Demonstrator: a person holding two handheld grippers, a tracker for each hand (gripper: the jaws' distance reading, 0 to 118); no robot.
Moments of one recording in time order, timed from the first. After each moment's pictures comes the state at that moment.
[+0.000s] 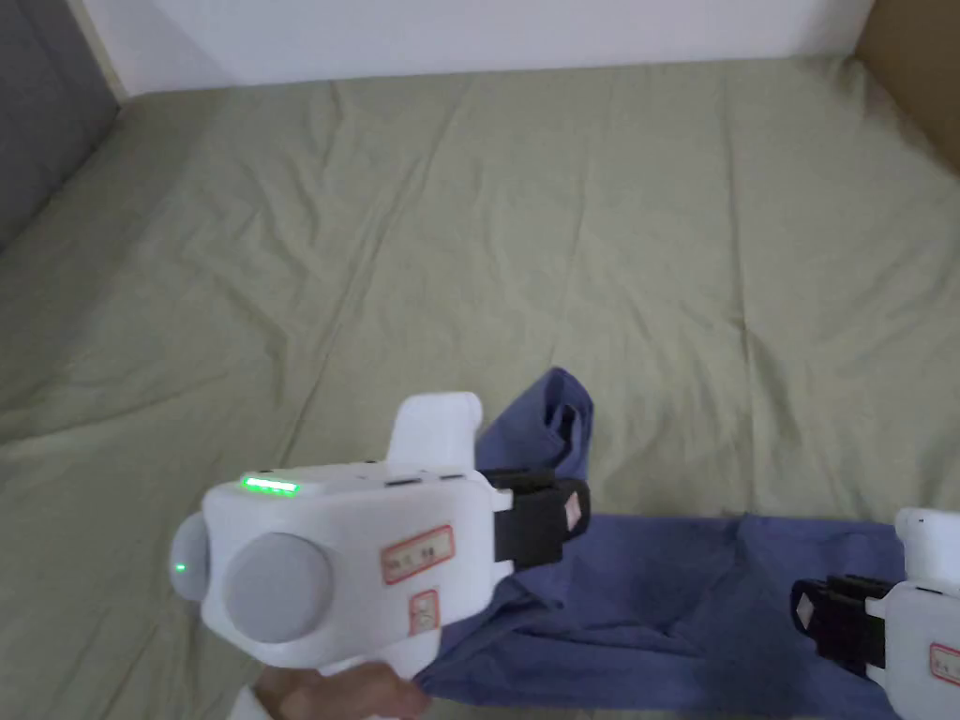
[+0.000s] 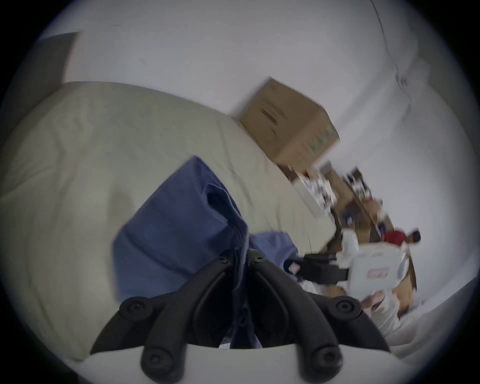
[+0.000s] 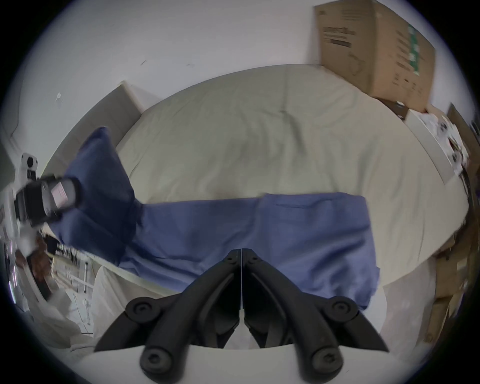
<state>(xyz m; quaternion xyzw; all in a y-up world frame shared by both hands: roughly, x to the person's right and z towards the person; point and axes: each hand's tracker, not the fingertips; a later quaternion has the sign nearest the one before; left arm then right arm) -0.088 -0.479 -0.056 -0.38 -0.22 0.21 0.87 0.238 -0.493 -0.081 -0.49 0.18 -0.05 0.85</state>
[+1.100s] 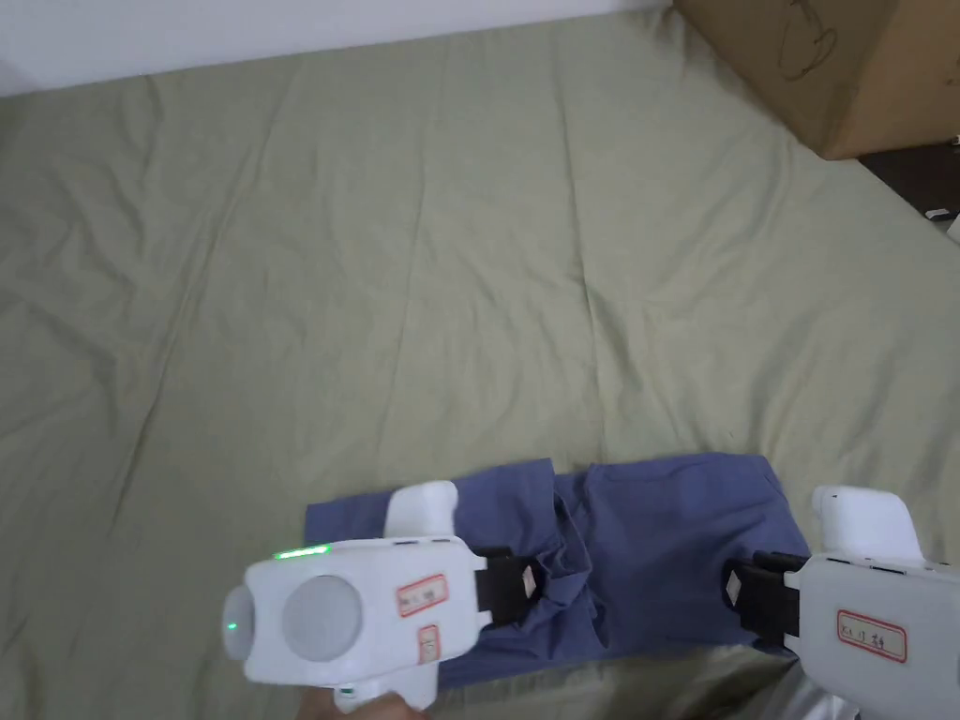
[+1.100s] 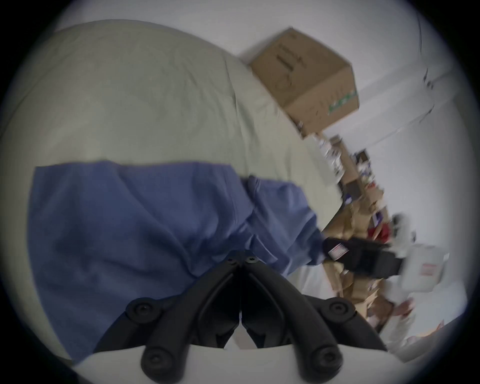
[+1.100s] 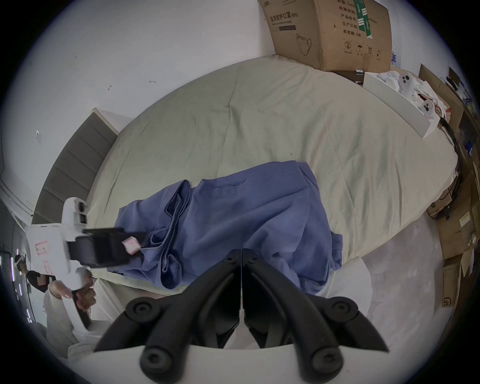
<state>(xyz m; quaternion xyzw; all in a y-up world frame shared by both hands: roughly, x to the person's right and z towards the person) -0.012 -0.581 -0.080 -0.50 -0.20 0.23 0.81 0.288 -0.509 -0.065 -0.50 0.13 -0.10 0.85</state>
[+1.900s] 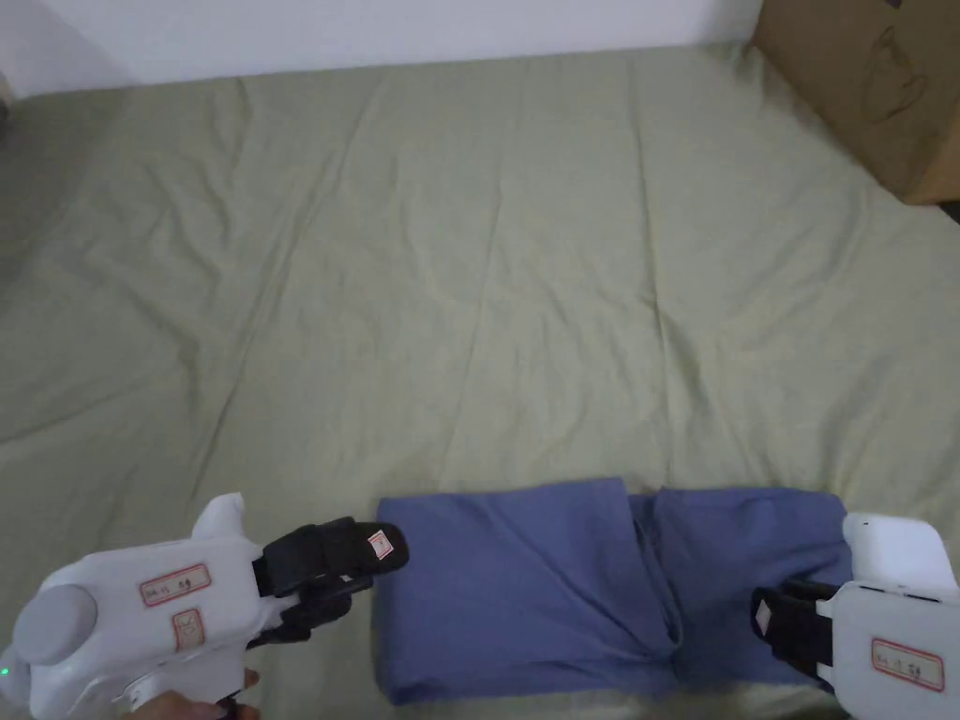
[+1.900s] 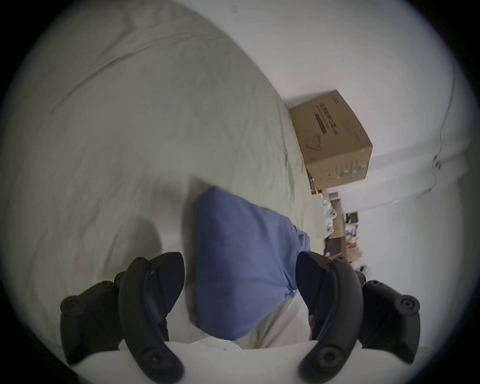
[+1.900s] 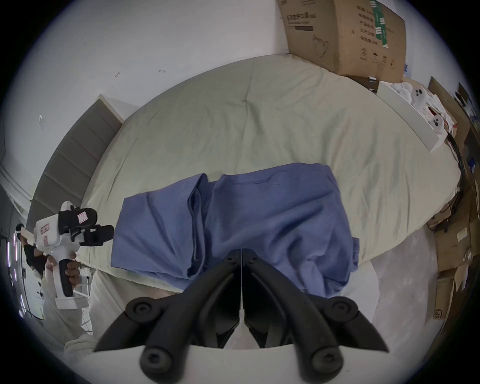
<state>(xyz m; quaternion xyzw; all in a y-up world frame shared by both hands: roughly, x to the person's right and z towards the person) -0.215 -0.597 -0.020 -0.43 -0.11 0.47 0.76 0.256 -0.509 -0.070 -0.51 0.16 -0.06 0.84</state>
